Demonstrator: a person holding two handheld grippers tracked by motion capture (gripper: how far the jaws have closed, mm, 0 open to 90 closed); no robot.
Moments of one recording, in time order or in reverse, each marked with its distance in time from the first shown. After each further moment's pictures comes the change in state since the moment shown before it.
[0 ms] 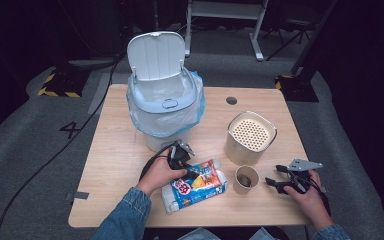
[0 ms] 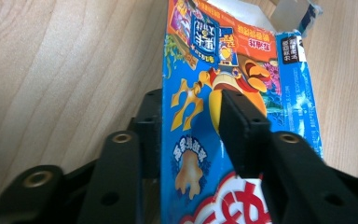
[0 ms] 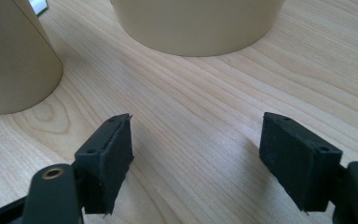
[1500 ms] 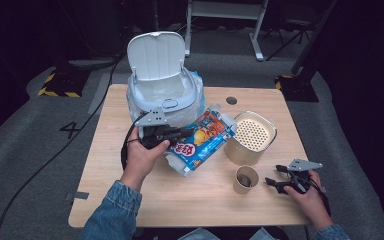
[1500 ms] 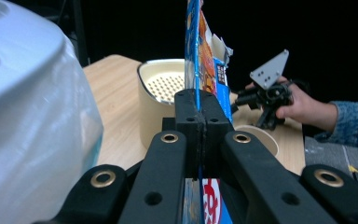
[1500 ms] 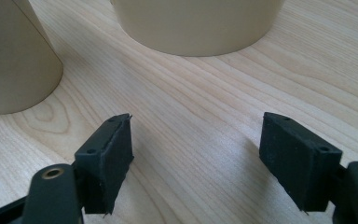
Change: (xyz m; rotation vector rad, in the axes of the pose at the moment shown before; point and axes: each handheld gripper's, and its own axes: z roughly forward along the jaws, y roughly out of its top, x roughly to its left) left arm -0.042 0.025 -0.147 -0.674 0.129 0.125; right arm 0.000 0.000 0.000 0.000 0.000 0.000
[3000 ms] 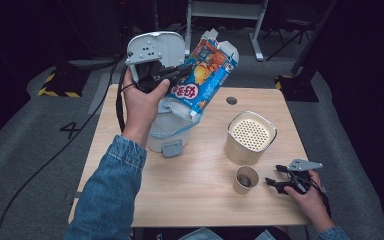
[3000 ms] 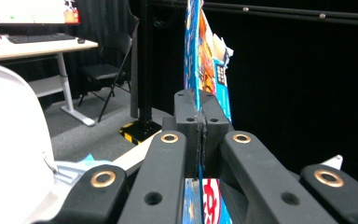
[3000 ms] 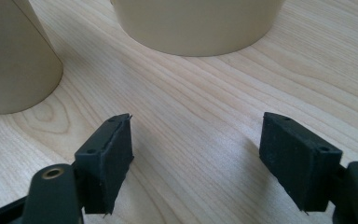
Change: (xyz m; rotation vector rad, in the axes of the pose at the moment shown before) left arm 0.028 0.127 -0.019 -0.173 0.179 0.019; right arm 0.000 0.000 0.000 0.000 0.000 0.001
